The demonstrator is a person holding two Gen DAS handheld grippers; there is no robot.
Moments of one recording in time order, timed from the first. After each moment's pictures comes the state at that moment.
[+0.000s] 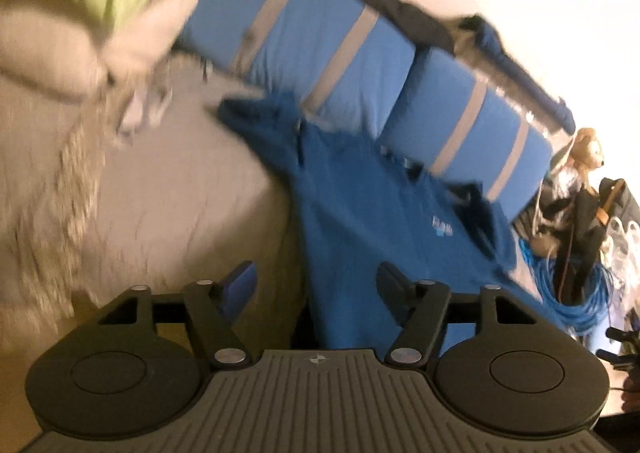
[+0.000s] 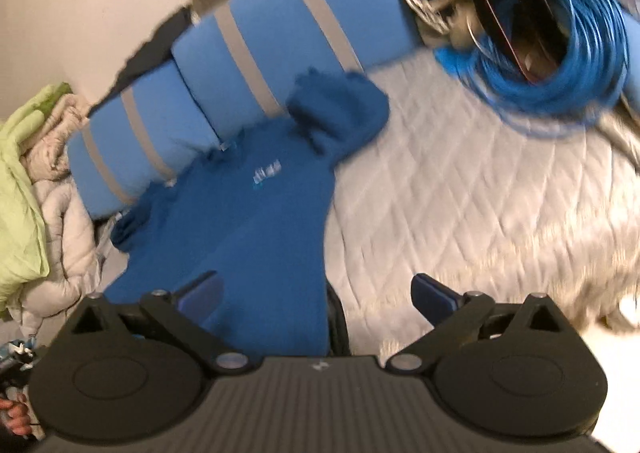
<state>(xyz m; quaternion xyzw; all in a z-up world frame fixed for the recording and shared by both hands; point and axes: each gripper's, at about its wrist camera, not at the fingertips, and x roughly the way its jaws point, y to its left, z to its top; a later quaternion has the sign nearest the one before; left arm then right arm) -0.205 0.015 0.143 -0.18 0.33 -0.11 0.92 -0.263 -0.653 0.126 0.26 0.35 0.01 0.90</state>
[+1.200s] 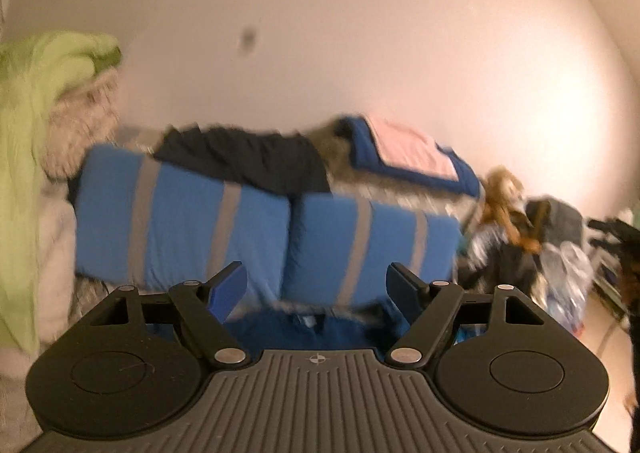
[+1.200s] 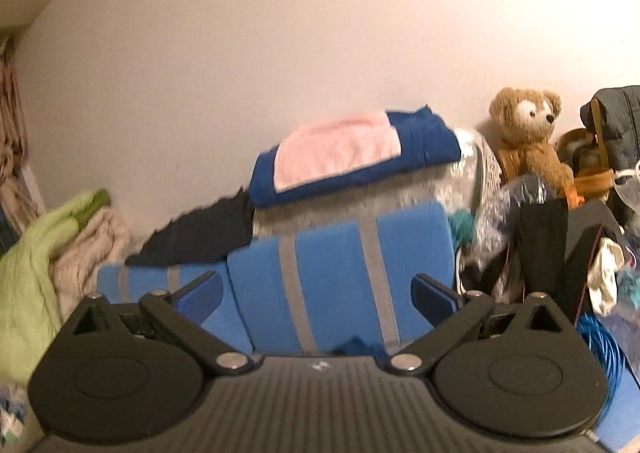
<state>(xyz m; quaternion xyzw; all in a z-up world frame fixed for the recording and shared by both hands) -0.095 -0.041 0.420 -0.08 0.21 -0.21 0.95 -0.120 -0.715 0.483 0.17 0.16 0.00 0.97</state>
